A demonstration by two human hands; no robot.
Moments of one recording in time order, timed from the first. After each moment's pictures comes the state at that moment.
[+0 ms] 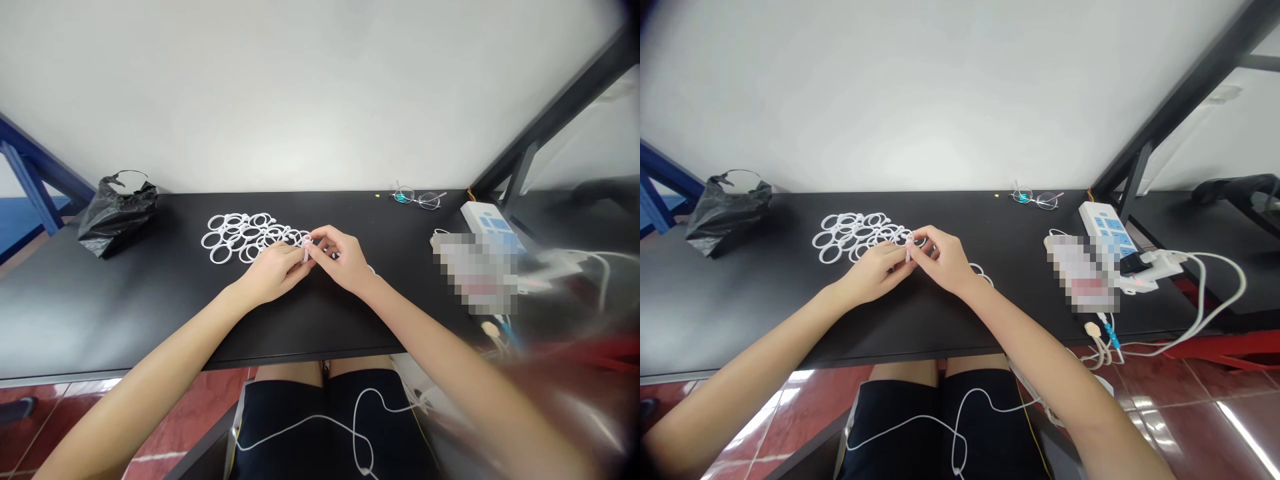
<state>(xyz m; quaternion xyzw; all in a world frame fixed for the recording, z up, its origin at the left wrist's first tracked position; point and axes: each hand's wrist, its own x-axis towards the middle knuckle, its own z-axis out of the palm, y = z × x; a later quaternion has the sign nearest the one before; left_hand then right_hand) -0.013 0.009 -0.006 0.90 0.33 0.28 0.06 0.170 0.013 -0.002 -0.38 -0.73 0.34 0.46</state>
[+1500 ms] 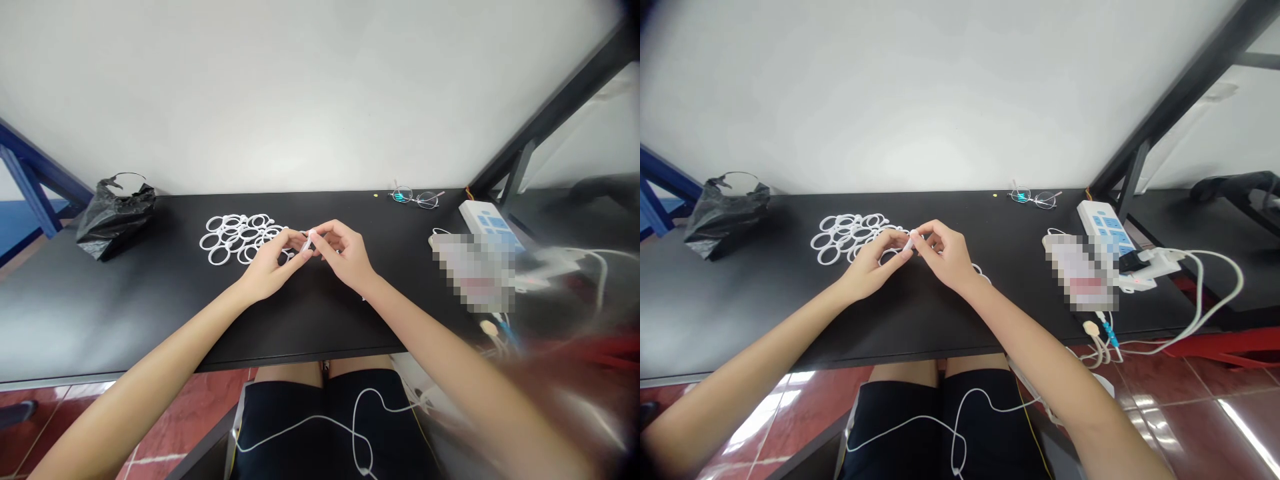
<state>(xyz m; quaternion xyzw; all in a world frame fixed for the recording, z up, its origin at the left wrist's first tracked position) -0.009 0.008 -0.002 0.76 0.38 0.40 0.34 0.173 0.014 0.000 -0.38 -0.68 0.39 0.50</state>
